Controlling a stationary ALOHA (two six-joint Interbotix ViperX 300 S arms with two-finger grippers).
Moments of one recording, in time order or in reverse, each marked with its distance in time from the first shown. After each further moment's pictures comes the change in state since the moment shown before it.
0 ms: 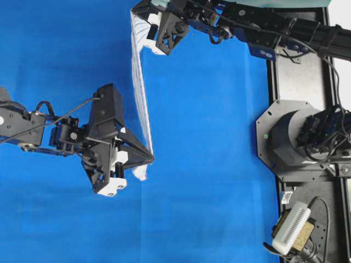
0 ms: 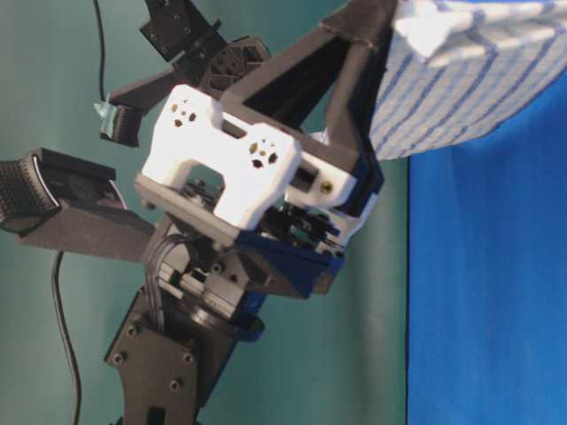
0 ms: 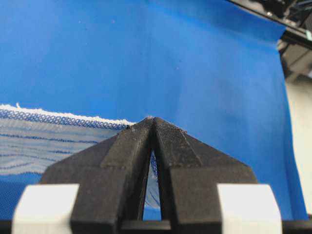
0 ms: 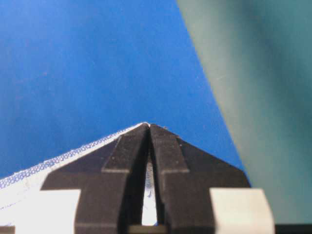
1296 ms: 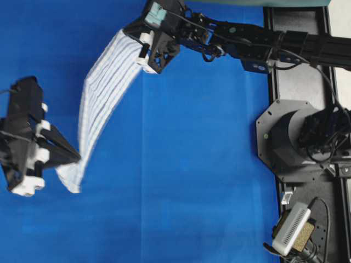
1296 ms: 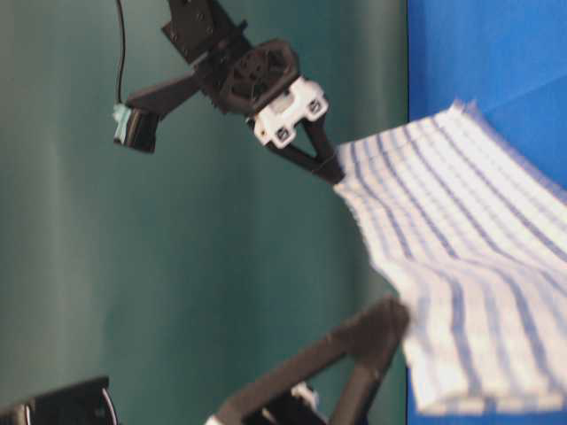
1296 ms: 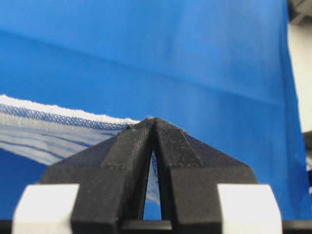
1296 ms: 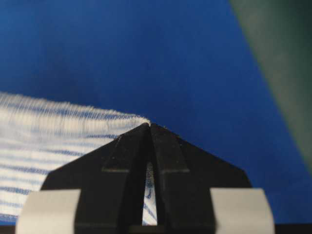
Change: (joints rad) left arm -0.040 -0.344 0.380 0.003 0.083 -0.012; right arm 0.084 0.035 0.021 0.100 -0.089 0.028
